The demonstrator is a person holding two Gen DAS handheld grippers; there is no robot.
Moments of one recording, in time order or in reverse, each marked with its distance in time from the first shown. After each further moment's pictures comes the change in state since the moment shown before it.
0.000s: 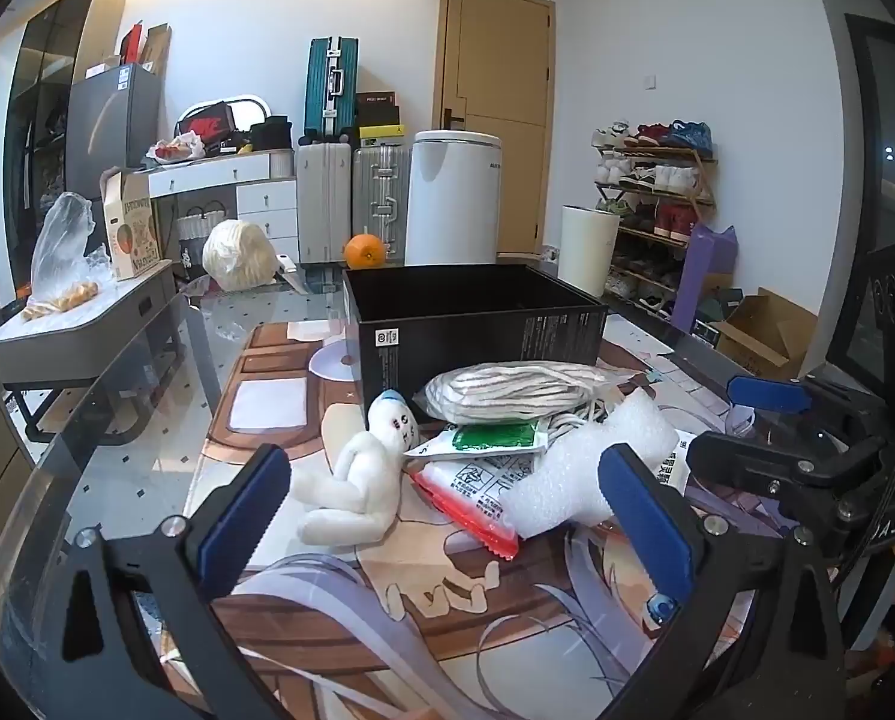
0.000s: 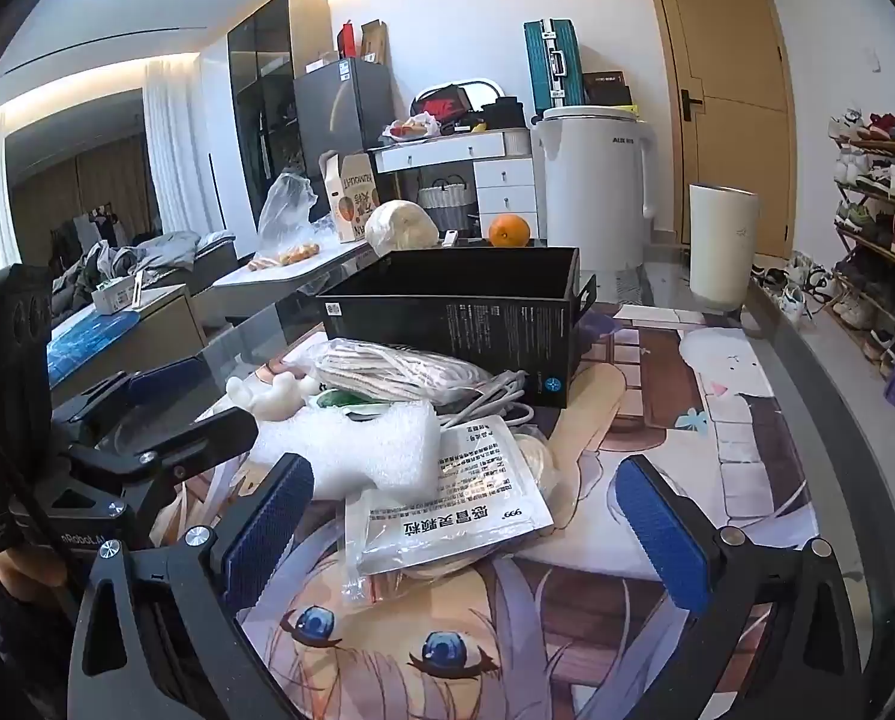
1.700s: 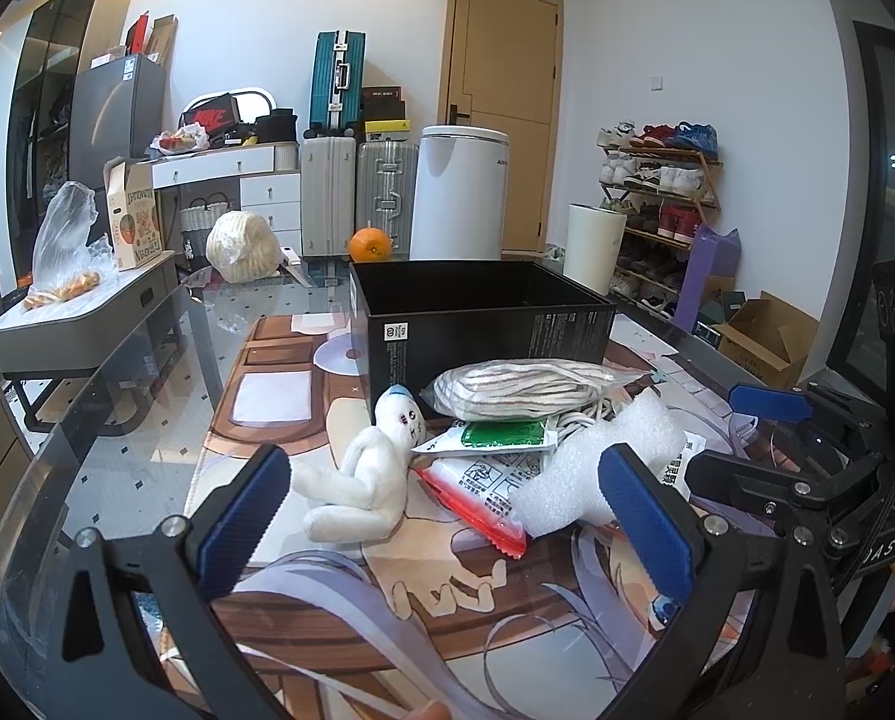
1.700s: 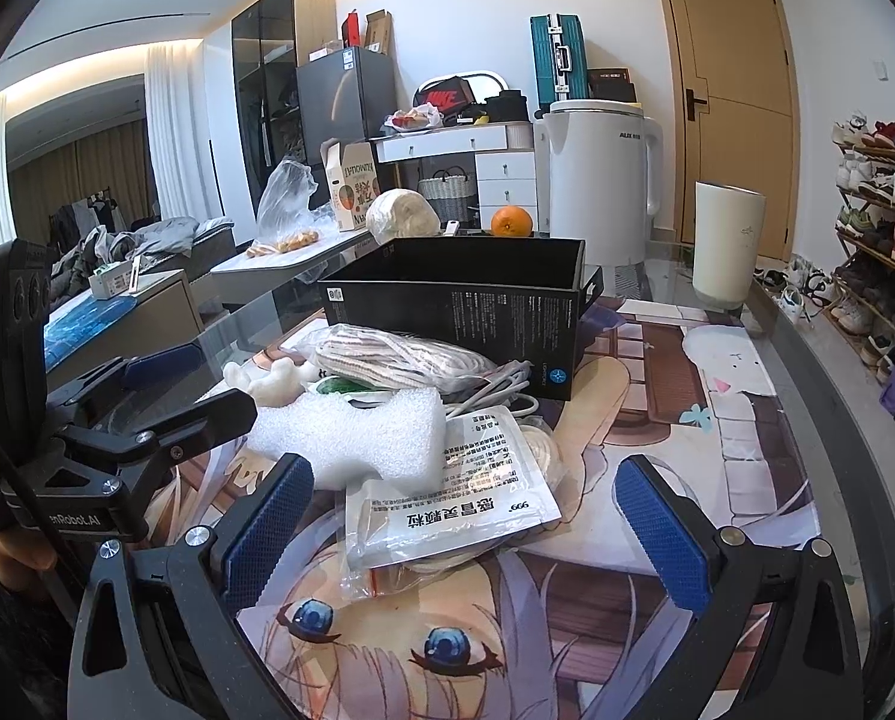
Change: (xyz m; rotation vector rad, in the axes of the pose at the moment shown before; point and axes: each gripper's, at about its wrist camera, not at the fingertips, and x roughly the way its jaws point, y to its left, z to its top) left arm 0.002 0.006 -0.001 -0.027 0.009 0.003; right arm 0.003 0.001 -0.005 -0.006 0.013 0.000
